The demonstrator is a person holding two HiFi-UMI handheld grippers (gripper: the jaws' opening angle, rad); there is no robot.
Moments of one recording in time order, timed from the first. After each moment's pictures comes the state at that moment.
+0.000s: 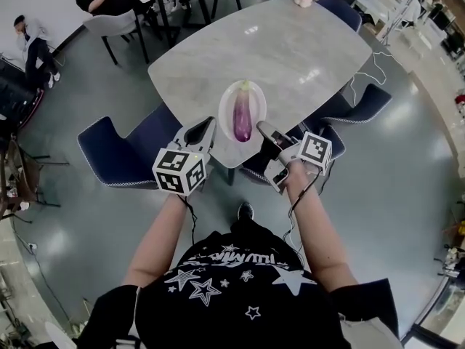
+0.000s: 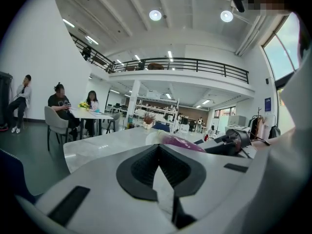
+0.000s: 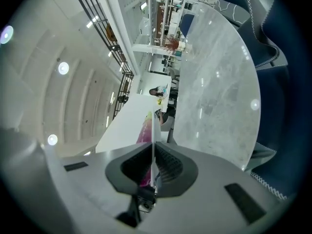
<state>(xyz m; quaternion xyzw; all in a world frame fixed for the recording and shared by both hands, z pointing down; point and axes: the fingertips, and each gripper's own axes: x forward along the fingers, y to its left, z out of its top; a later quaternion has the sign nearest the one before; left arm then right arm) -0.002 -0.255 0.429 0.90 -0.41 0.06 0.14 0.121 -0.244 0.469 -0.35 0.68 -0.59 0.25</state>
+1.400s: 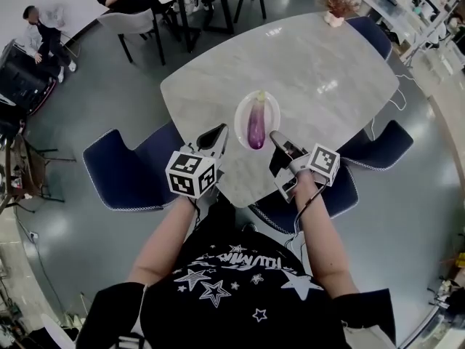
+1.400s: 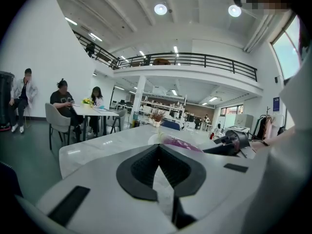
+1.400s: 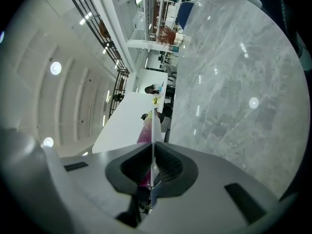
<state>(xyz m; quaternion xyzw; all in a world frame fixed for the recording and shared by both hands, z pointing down) -0.008 -0.379 0.463 0.89 -0.43 0.08 0.16 0.124 -0.374 0.510 -0.34 0.68 -0.61 0.23</state>
